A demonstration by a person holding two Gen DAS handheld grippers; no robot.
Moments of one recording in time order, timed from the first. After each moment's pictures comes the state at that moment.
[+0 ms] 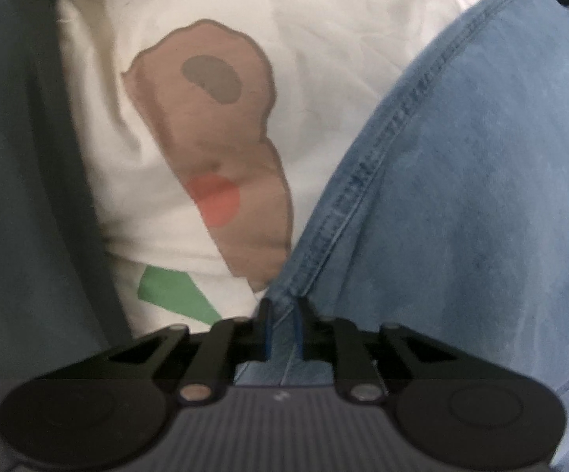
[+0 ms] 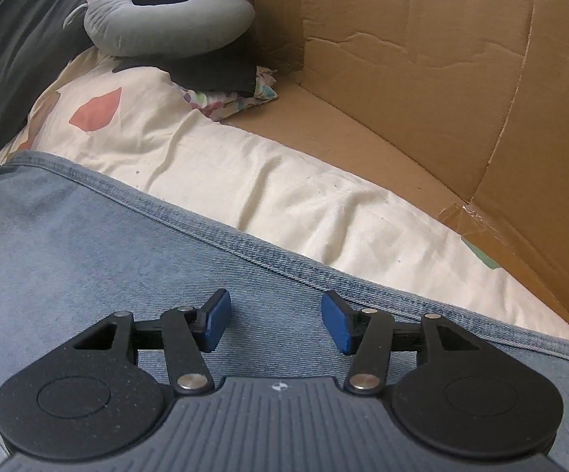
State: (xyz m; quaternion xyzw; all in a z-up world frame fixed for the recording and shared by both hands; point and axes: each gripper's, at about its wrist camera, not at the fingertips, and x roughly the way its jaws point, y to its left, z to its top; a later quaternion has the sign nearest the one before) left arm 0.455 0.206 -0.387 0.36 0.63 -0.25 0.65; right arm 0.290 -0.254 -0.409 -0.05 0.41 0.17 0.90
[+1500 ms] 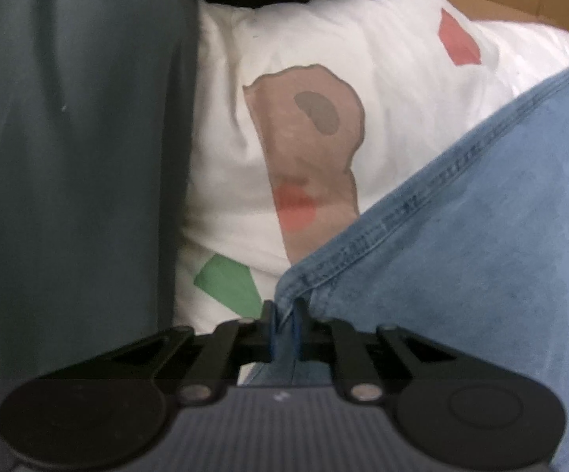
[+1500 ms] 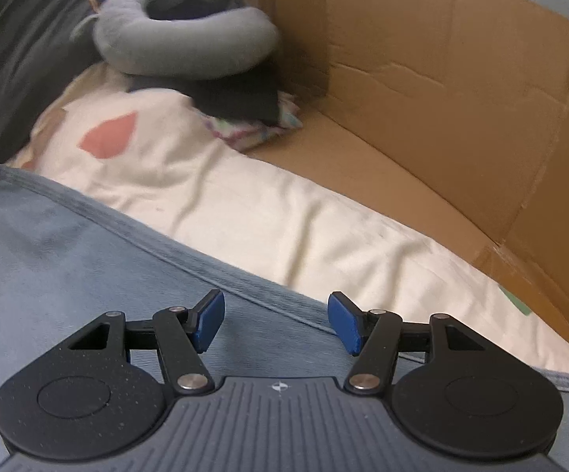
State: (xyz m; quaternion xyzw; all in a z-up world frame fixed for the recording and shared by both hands) left arm 0.425 0.234 -0.369 0.28 0.53 -0.17 0.78; right arm 0.304 -0.203 -0.398 -0.06 0.39 0.18 0.90
